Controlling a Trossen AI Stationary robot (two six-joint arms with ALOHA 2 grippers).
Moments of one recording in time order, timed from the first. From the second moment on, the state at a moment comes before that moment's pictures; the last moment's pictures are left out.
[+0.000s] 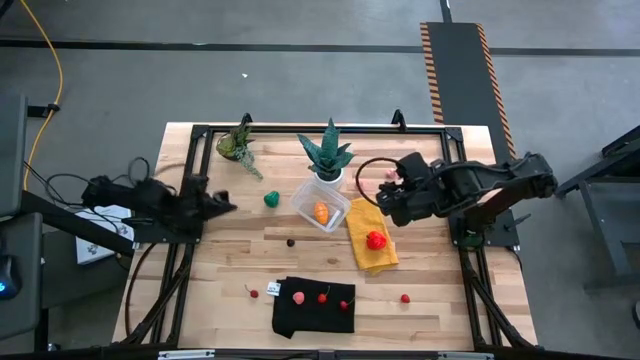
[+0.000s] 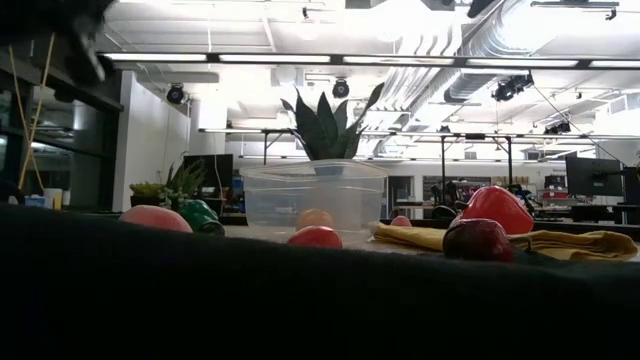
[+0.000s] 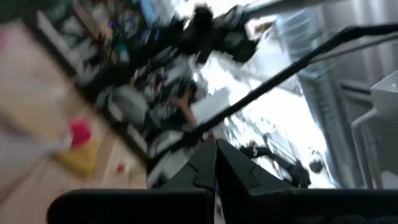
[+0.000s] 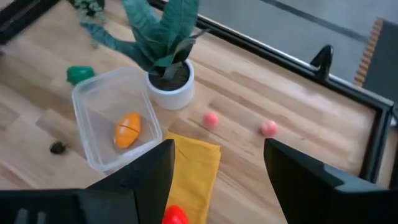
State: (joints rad) left arm -0.16 0.01 0.15 0.13 -0.19 -0.96; right arm 0.29 1.47 1.72 -1.57 0.71 1.22
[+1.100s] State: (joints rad) left arm -0.16 0.89 1.69 -0.90 -0.55 -0.21; right arm 0.20 1.14 1.72 -1.21 0.64 0.48
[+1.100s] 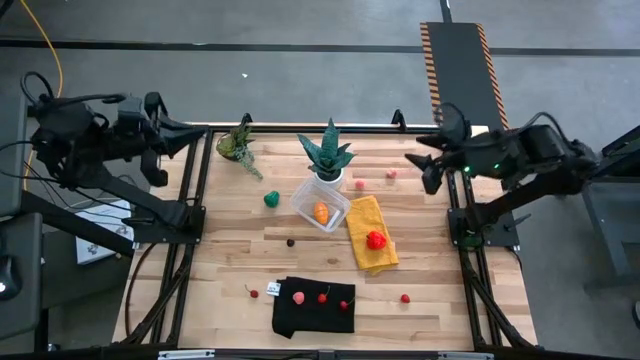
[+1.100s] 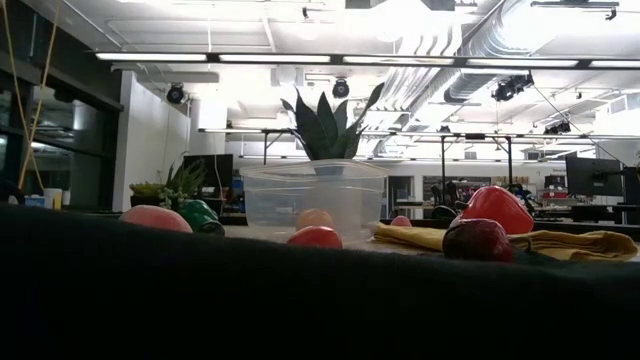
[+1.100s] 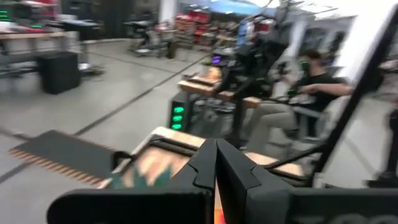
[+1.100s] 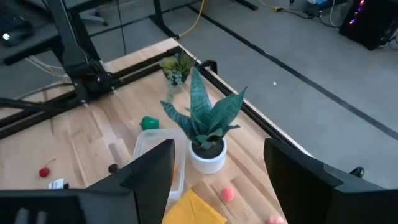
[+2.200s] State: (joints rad) left arm -0.16 0.95 1.73 -0.81 -0.52 -0.07; right arm -0.51 1.29 1.72 -0.75 -0.17 0.10
